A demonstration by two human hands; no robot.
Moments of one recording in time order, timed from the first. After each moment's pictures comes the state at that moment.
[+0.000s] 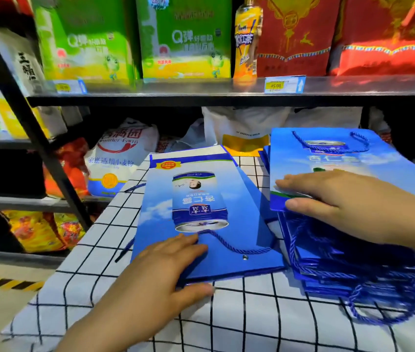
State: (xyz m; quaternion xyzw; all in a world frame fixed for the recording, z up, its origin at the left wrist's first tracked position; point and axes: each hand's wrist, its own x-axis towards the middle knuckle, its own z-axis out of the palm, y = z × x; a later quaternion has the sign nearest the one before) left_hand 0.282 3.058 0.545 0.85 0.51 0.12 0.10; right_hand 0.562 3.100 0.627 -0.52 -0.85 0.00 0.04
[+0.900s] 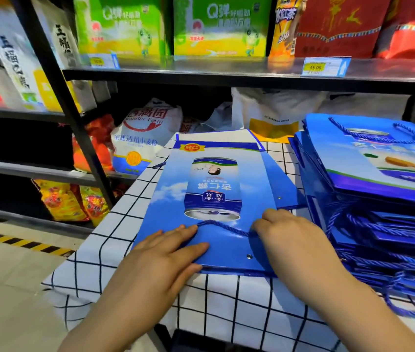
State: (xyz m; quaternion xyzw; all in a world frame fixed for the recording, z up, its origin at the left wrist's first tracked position) left_hand 0.250 3.028 0.523 0.82 0.55 0.16 0.00; right_hand 0.458 3.064 0.557 -0.54 -0.84 -0.06 0.03
